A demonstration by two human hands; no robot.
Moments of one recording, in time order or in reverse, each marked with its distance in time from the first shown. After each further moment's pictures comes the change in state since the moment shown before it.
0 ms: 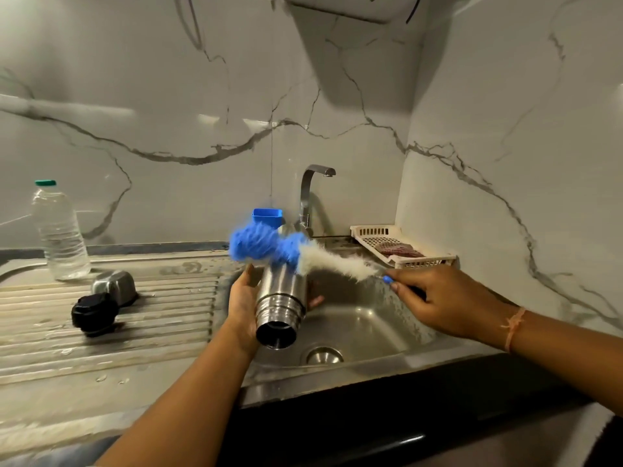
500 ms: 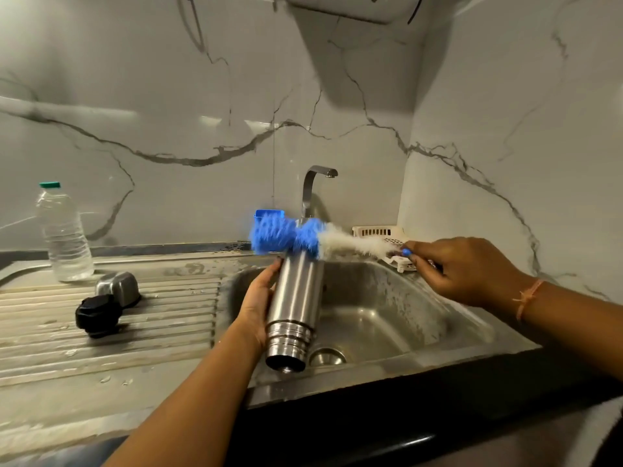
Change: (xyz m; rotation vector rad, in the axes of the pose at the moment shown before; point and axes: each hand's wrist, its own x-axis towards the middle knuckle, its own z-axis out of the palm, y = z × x) left_hand -0.003 -0.003 0.007 0.277 0.086 -0.036; right_hand 0.015 0.021 -0.025 -0.348 0.194 -0.120
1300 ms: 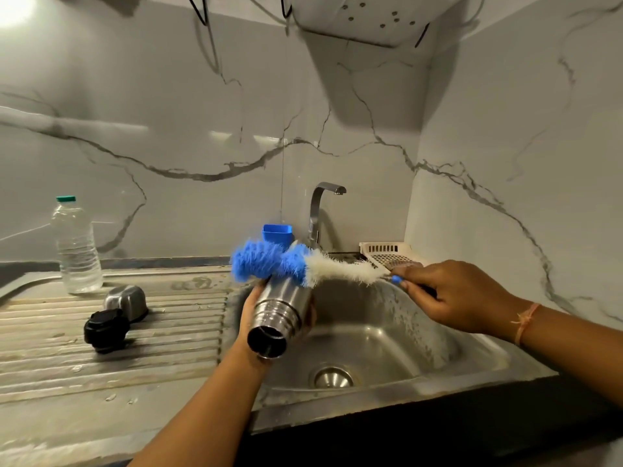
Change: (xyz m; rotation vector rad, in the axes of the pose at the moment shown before) left_hand -0.006 0.004 -0.001 -0.300 -0.084 0.060; right_hand 0.012 -0.022 0.000 0.206 -0.202 0.118
